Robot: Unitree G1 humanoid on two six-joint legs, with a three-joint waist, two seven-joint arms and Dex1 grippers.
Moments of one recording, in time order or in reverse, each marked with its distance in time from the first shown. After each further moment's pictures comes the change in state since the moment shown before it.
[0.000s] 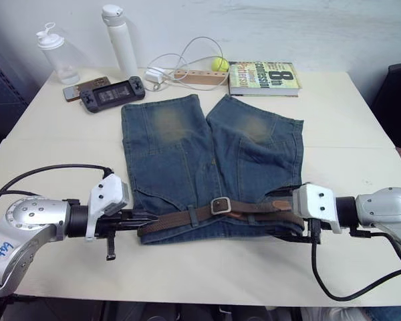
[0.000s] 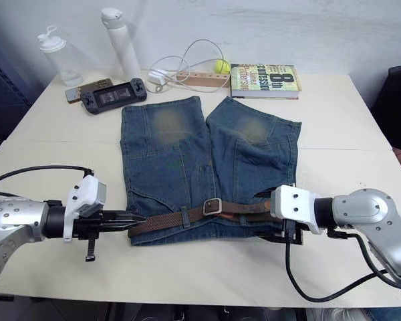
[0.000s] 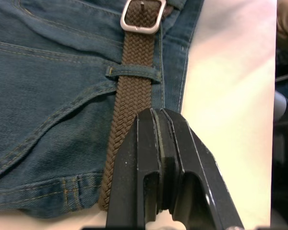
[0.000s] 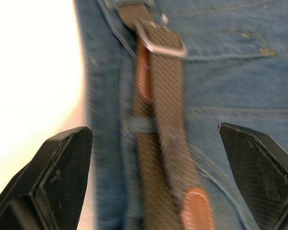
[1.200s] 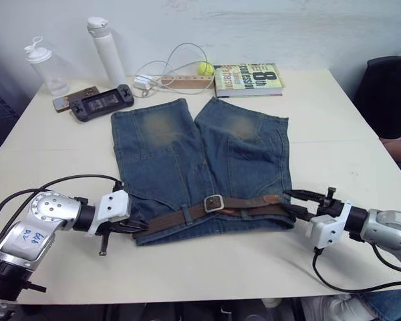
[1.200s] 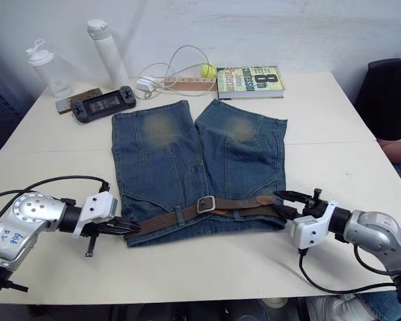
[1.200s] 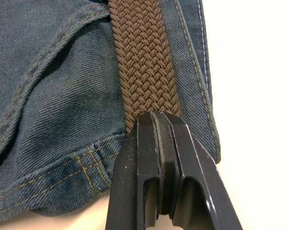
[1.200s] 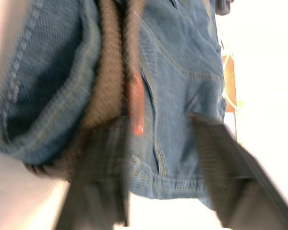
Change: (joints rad) left arm -0.174 0.017 -0.323 0.532 0.333 -0.504 -0.248; right arm -0.002 0.084 0.009 0.696 -0.595 -1.173 -0.488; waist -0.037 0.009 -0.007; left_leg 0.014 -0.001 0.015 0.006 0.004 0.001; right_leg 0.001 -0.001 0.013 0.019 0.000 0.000
